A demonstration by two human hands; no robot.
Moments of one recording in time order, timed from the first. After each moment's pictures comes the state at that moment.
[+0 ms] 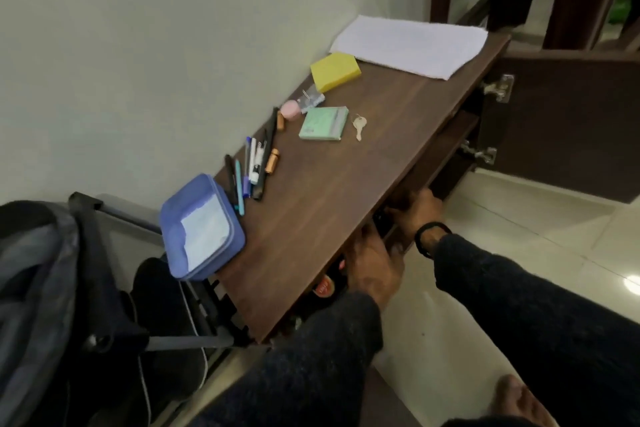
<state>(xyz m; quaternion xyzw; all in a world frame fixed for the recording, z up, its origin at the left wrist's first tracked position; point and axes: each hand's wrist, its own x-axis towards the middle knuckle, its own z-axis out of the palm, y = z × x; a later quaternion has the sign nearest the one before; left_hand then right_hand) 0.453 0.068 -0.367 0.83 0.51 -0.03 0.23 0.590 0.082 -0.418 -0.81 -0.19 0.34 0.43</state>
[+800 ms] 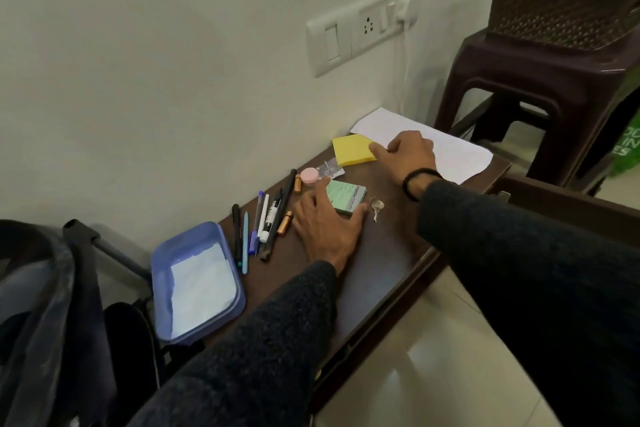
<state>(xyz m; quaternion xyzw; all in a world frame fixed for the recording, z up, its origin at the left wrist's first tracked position) 0.497 0.221 -0.280 0.76 0.54 0.28 0.20 0.679 0.217 -0.229 -0.84 -0.36 0.11 0.39</state>
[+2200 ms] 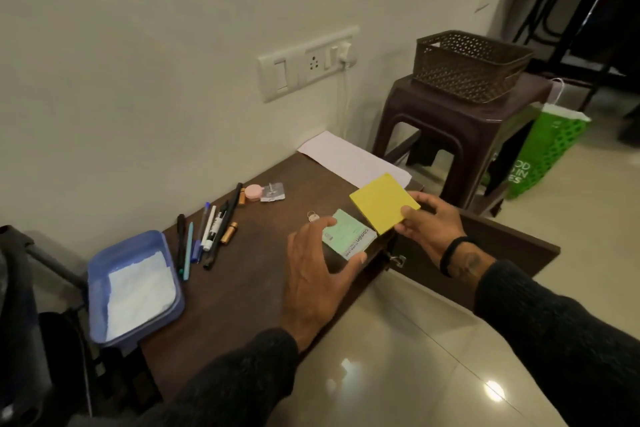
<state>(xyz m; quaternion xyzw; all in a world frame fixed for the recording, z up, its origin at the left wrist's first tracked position) 0.492 0.091 -0.236 0.83 0.34 0.36 0.27 0.715 0.031 -0.218 -0.65 -0.11 0.35 0.67</state>
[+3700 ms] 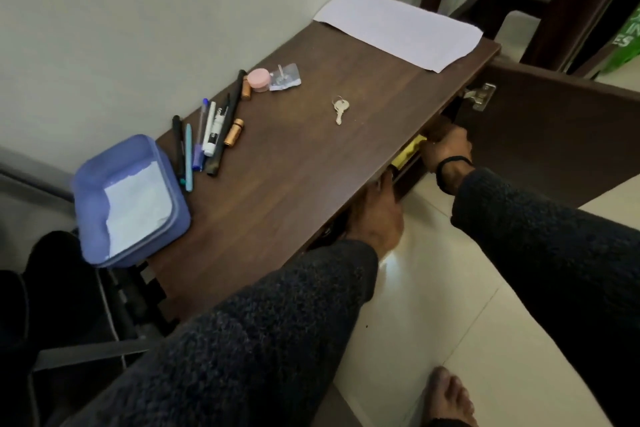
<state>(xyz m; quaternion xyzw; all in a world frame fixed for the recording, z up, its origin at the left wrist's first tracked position) 0.538 0.097 -0.381 0.90 0.38 0.02 0.22 0.721 0.098 -0.387 -0.86 -0.14 0.24 0.42</state>
